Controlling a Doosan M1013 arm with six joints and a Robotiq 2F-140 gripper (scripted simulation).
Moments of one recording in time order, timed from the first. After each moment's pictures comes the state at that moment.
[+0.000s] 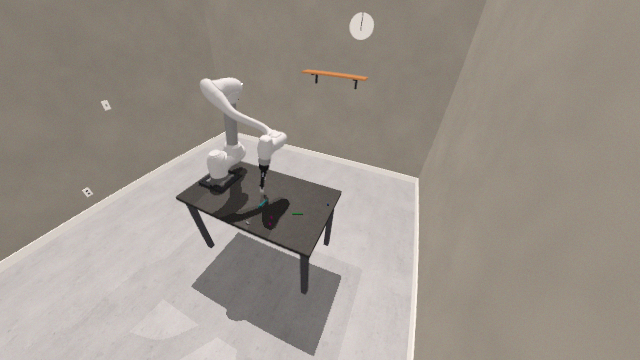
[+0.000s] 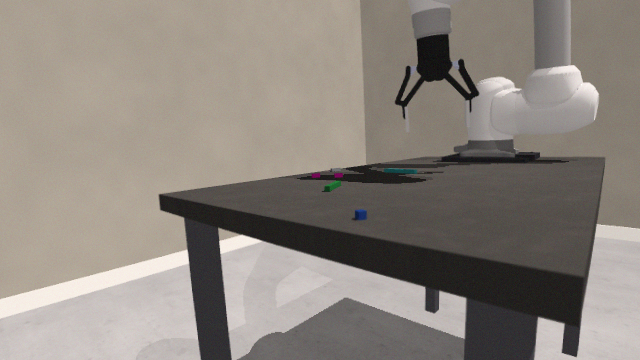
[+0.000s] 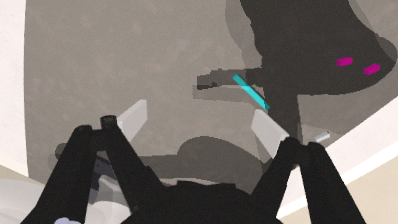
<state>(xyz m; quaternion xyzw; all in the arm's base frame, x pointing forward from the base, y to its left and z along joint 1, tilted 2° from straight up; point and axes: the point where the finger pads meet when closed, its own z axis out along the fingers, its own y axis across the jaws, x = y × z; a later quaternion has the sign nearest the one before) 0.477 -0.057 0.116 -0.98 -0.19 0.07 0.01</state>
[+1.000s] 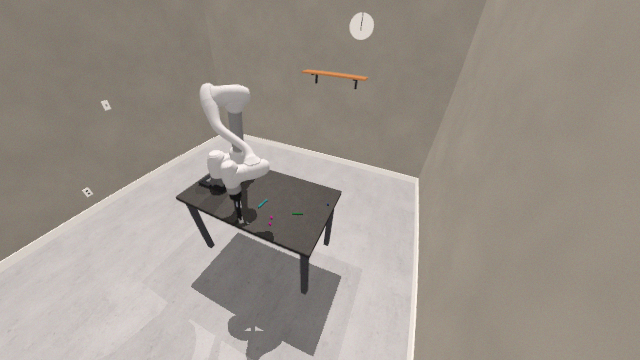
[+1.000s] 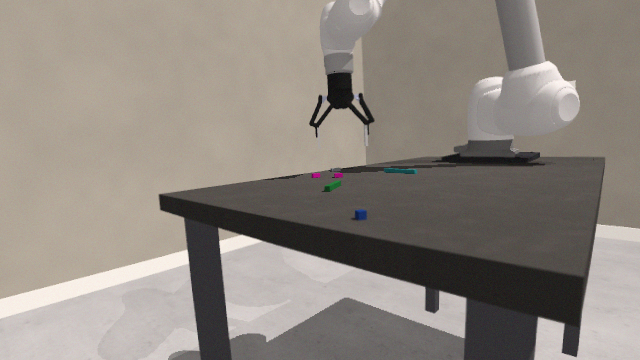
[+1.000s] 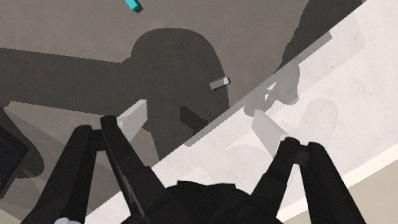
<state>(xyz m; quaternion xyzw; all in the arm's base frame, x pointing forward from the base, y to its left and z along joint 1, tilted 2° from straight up) 0.457 -0.358 0.070 -0.95 -0.32 -0.01 0.01</state>
